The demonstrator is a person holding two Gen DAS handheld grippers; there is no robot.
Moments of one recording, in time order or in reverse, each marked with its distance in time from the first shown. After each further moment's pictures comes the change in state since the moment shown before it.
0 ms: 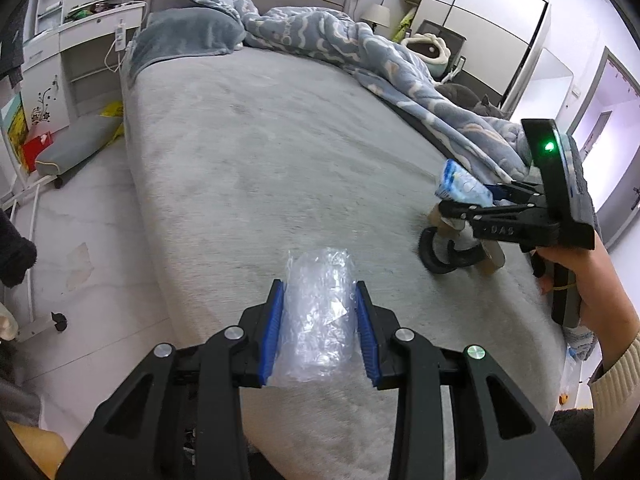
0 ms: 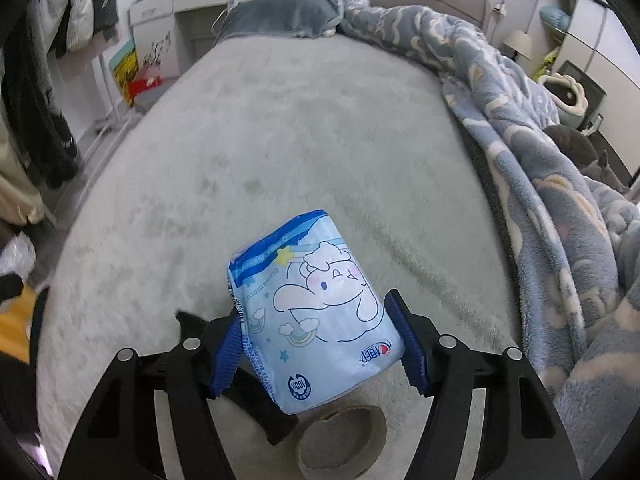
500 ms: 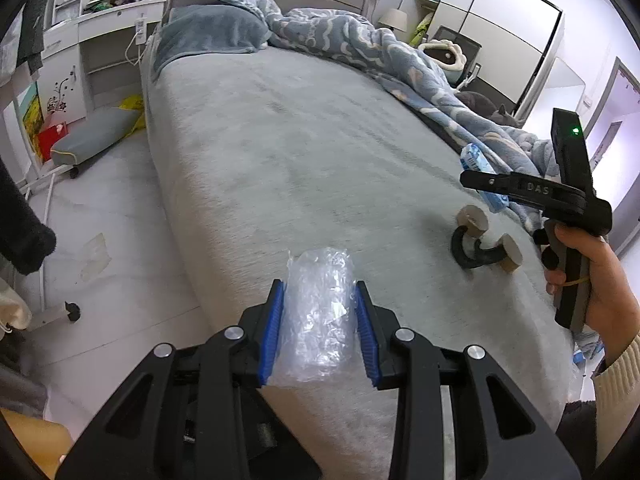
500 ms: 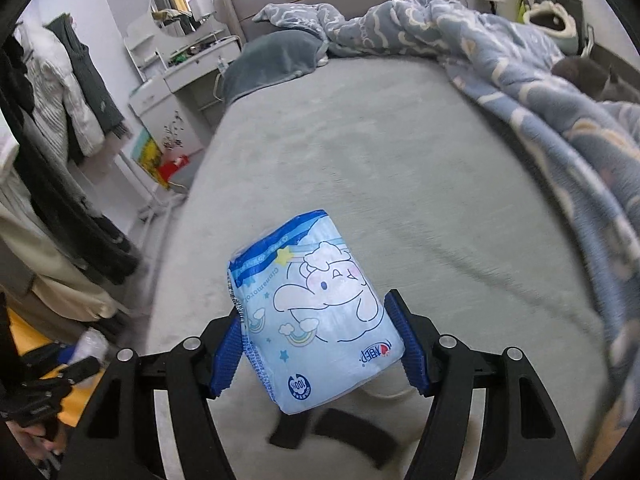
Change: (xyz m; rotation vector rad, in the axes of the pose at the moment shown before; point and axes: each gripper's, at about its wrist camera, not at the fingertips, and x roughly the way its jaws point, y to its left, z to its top) left arm -0.017 0.039 -0.008 -0.035 -0.001 0.038; right arm -0.005 0.000 0.013 0.307 -0.085 0.297
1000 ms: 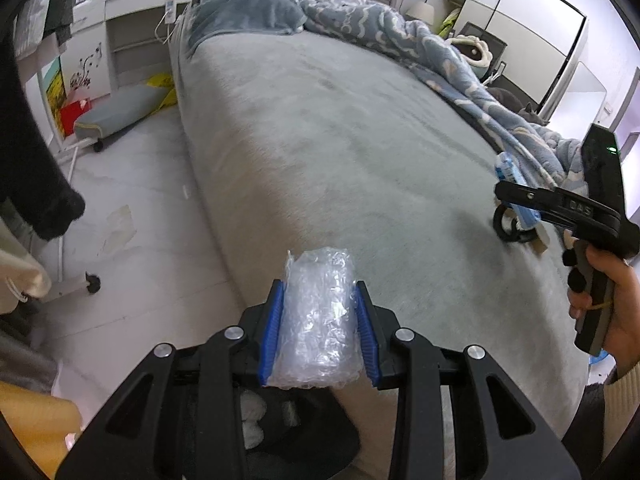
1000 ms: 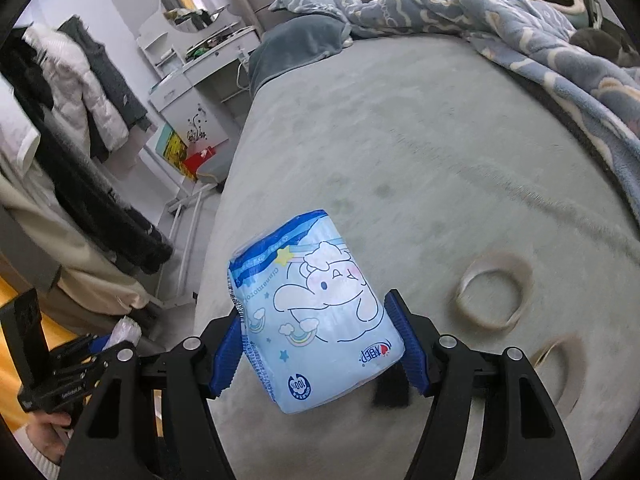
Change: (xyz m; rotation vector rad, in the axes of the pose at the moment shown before) left arm -0.013 0.051 -0.029 -0.057 0.054 0.059; right arm 0.003 0.053 -0.044 0.017 0.032 0.065
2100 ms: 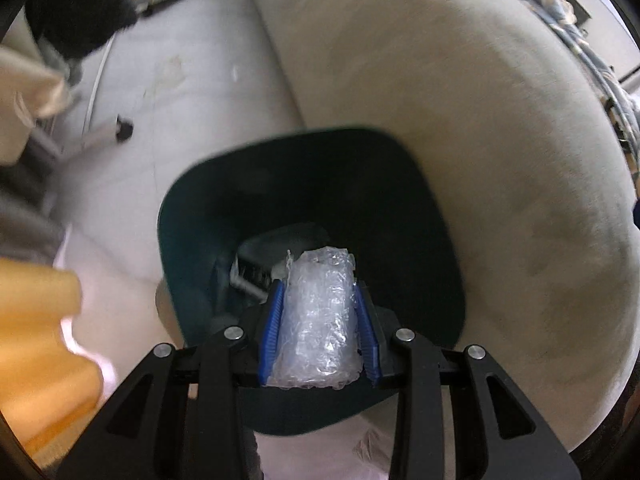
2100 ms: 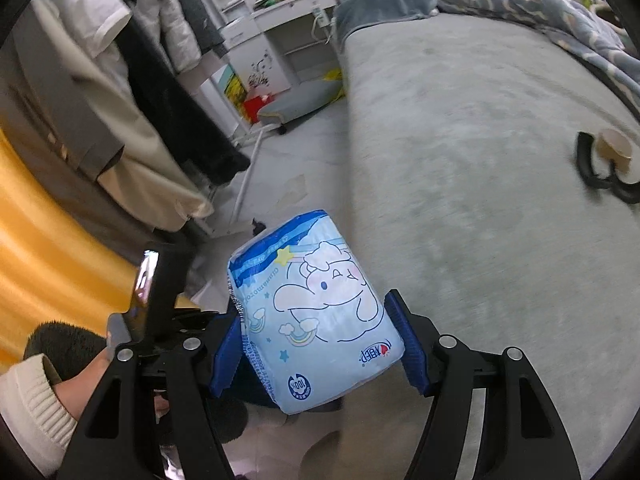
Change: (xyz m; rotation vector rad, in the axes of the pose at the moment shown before) left arm 0.052 0.076 -0.135 -0.196 0.382 0.126; right arm 0.008 0.153 -0.134 -0.154 0.134 0.095
